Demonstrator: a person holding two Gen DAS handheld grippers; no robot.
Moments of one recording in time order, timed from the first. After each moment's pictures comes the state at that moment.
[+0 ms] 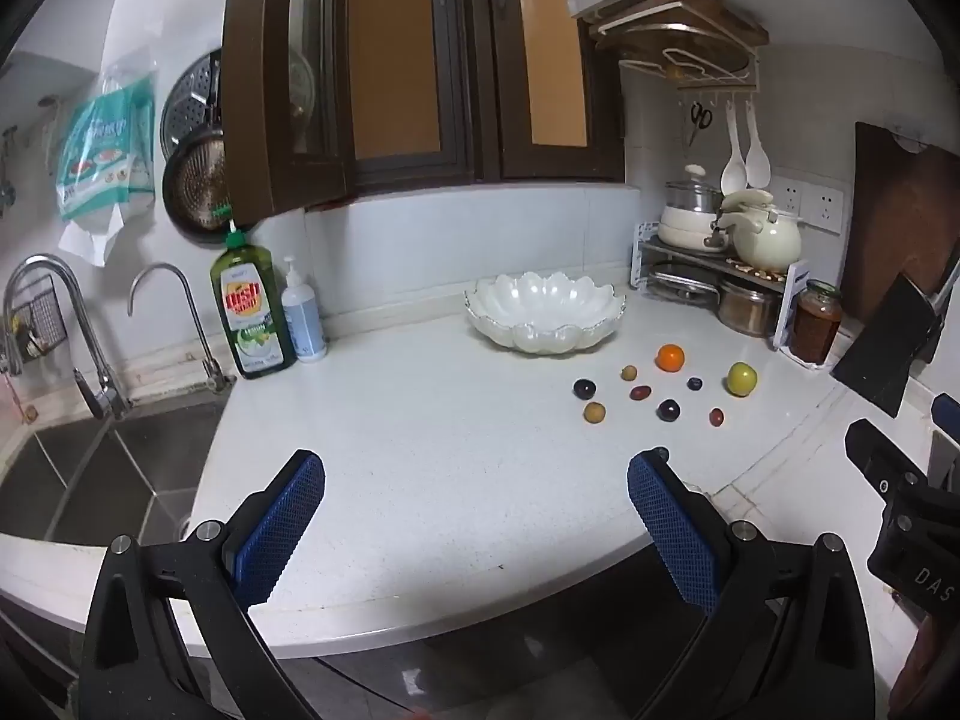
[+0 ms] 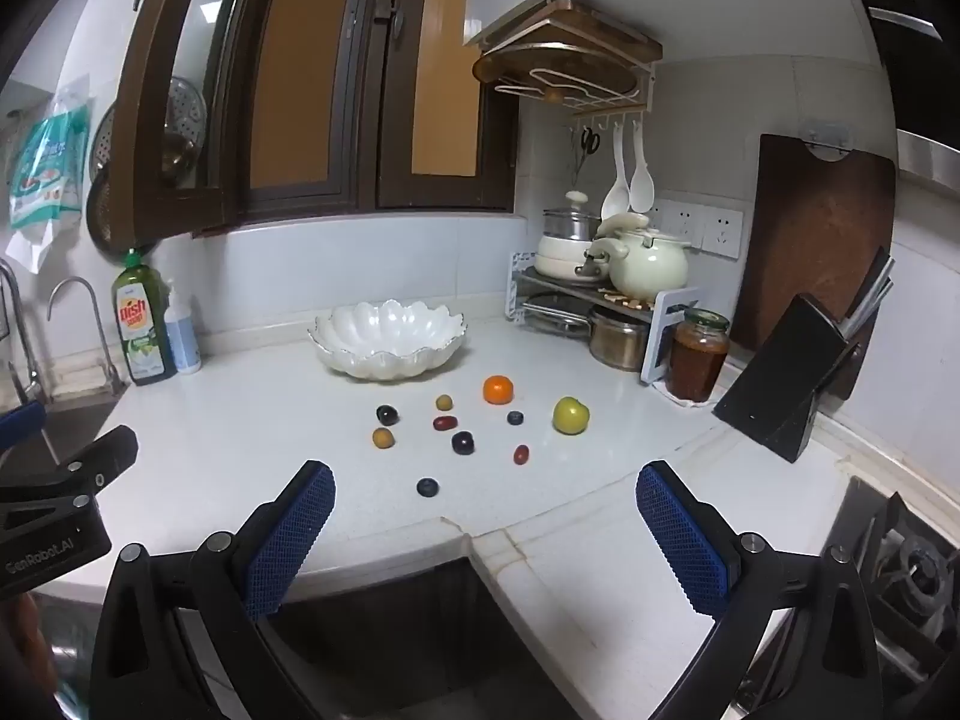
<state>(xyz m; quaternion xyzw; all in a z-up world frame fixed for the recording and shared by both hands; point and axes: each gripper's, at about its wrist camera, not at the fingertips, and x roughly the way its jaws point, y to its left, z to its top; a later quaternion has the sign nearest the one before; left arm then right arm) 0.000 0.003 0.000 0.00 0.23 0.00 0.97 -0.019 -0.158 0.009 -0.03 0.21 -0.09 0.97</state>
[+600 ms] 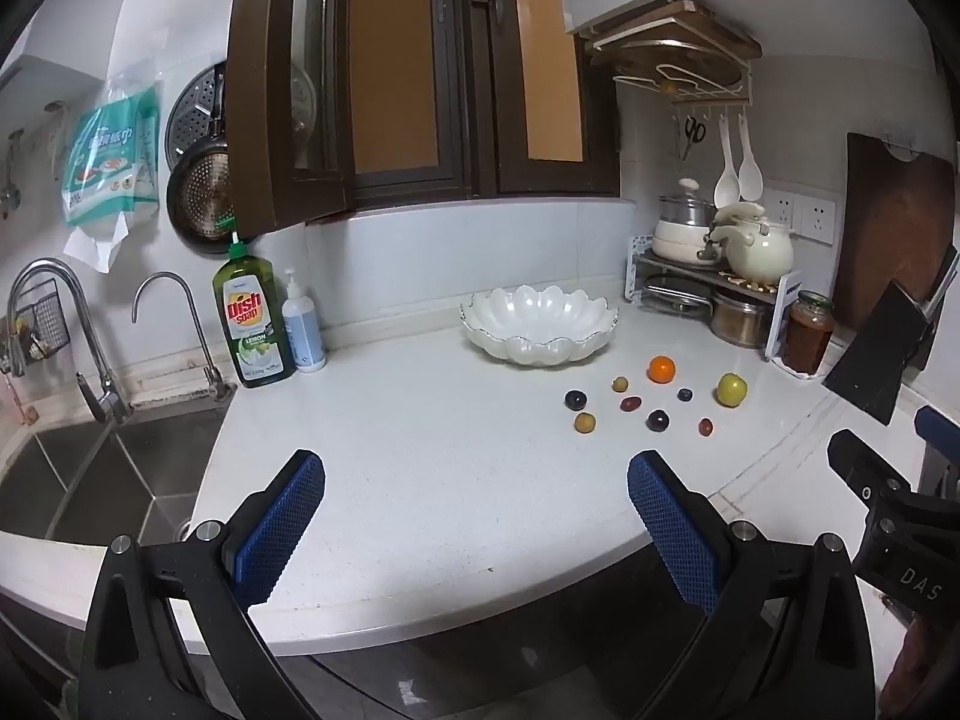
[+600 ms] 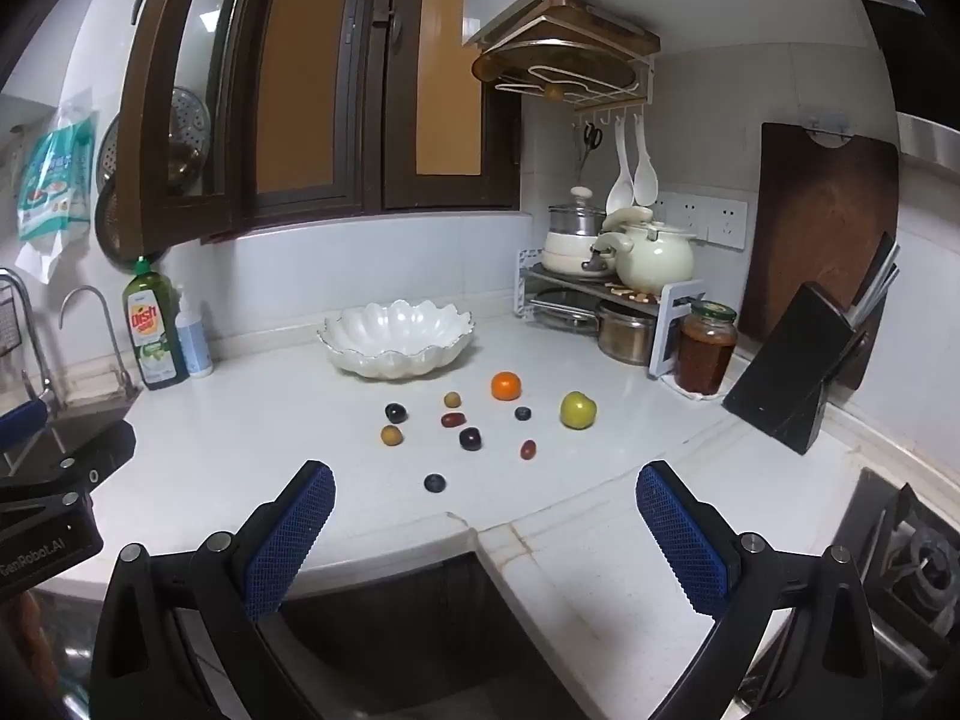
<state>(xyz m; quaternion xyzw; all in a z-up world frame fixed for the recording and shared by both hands) -0.018 -0.010 0.010 0.02 0.22 0.00 0.98 -0.027 -0.167 0.011 0.00 0.21 -0.08 0.97</state>
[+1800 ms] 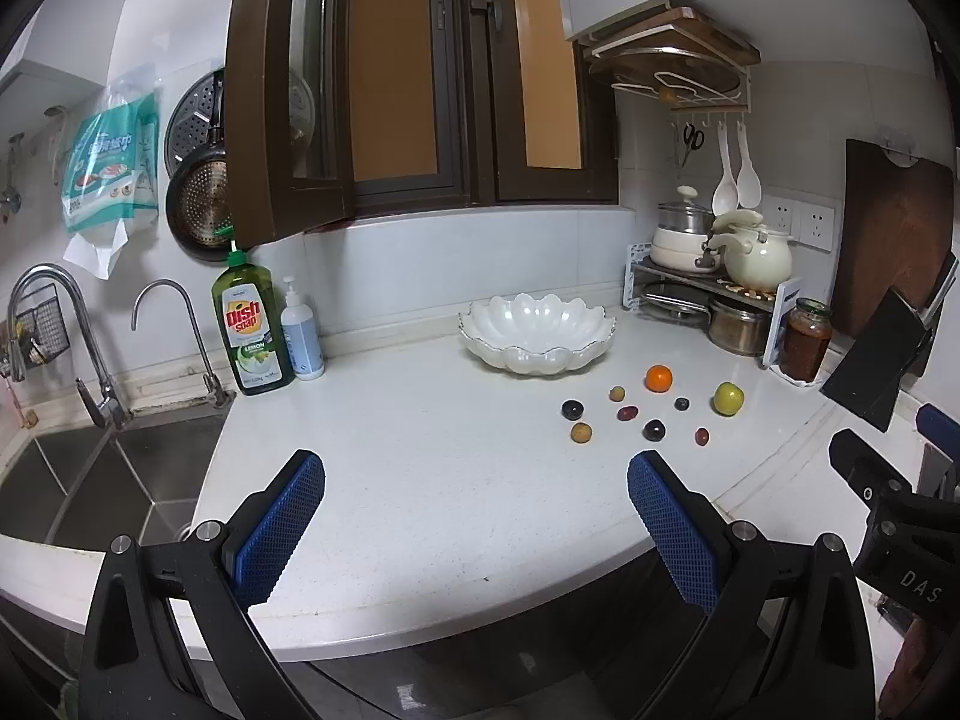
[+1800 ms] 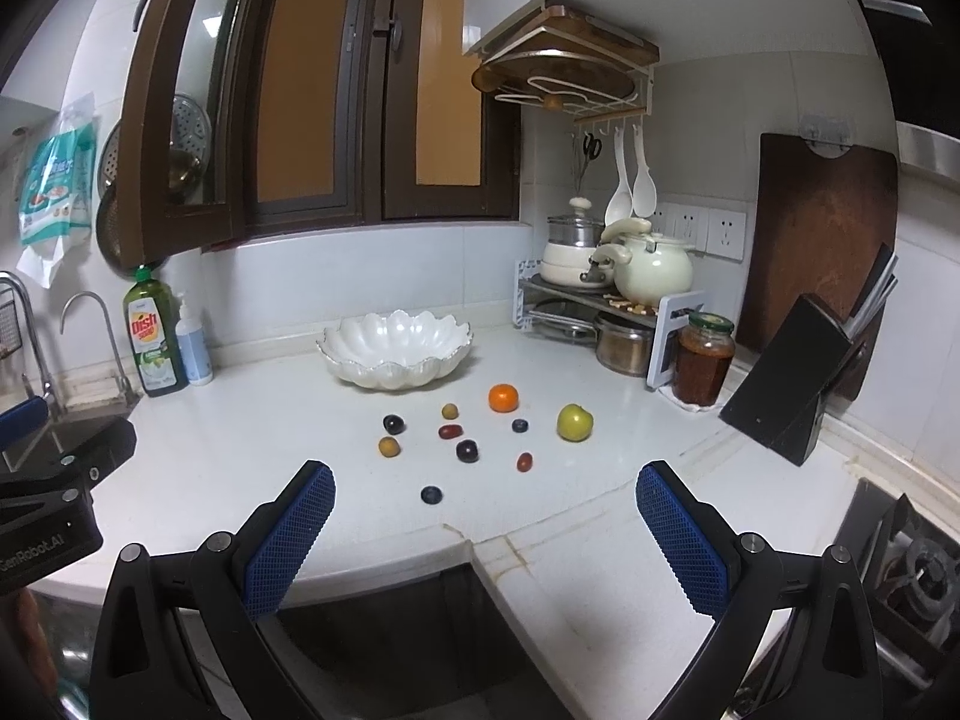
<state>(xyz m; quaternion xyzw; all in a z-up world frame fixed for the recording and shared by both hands) -0.017 -0.013 0.016 0.02 0.21 0.00 0.98 -0.026 -0.168 0.015 -0.01 0.20 -0.08 0.98</state>
